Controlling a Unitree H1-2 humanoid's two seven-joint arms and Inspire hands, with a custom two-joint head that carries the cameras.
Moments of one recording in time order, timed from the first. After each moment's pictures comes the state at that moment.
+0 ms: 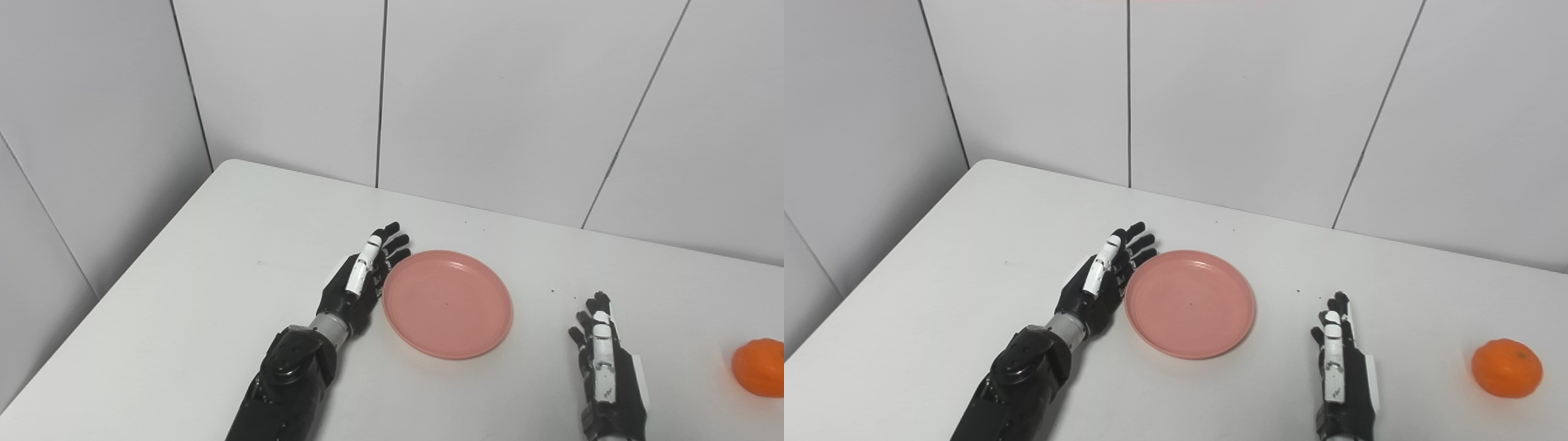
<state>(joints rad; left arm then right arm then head) -0.31 0.02 0.00 0.09 -0.29 0.30 -0.10 -0.10 0.10 0.03 -0.06 0.02 0.09 -0.05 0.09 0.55</state>
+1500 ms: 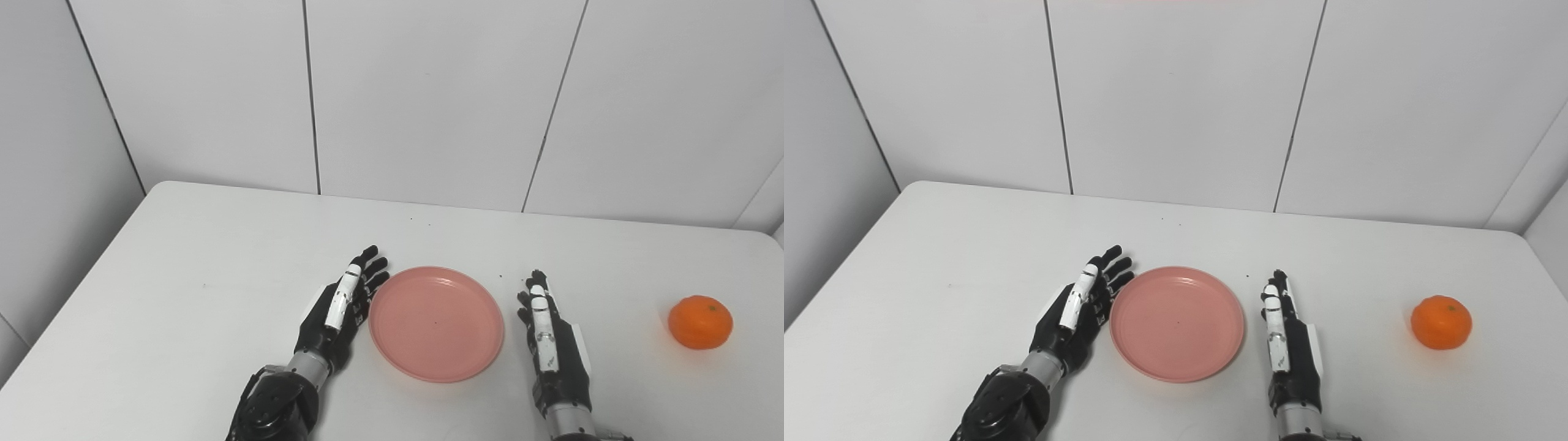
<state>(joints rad) -0.22 -0.02 -0.07 -0.02 -0.21 0.34 -0.09 -0.11 0.12 0.04 -0.11 -0.02 0.19 -0.08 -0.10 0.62</state>
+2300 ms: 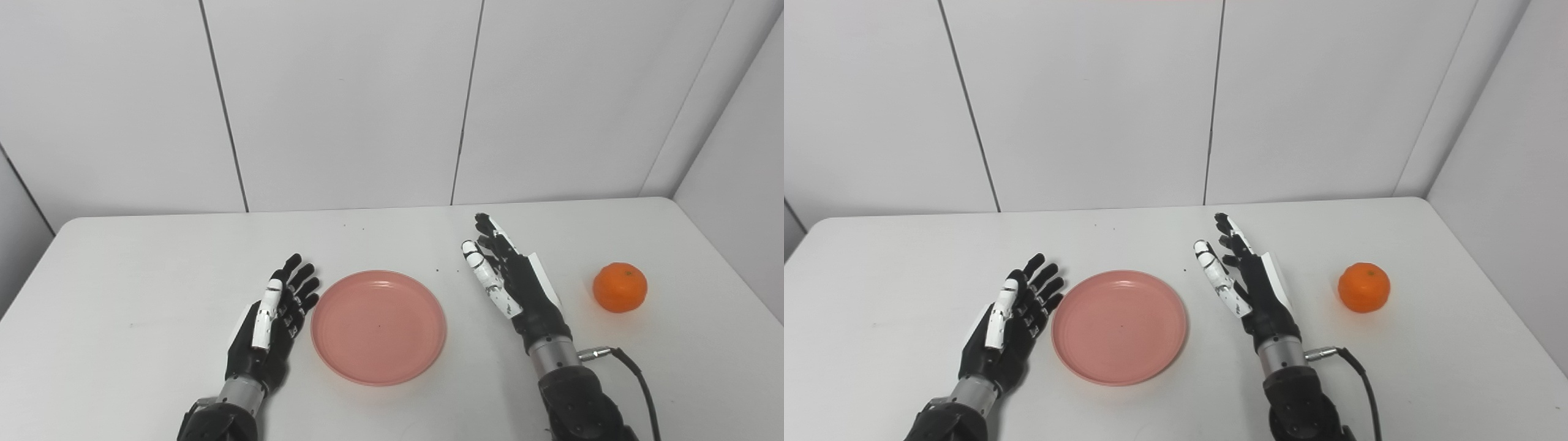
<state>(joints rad) -0.23 -0.01 0.01 0.03 -0.26 0.27 -0.15 -0.20 -0.09 0.10 -0.34 -0.33 0.41 -0.02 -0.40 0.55</state>
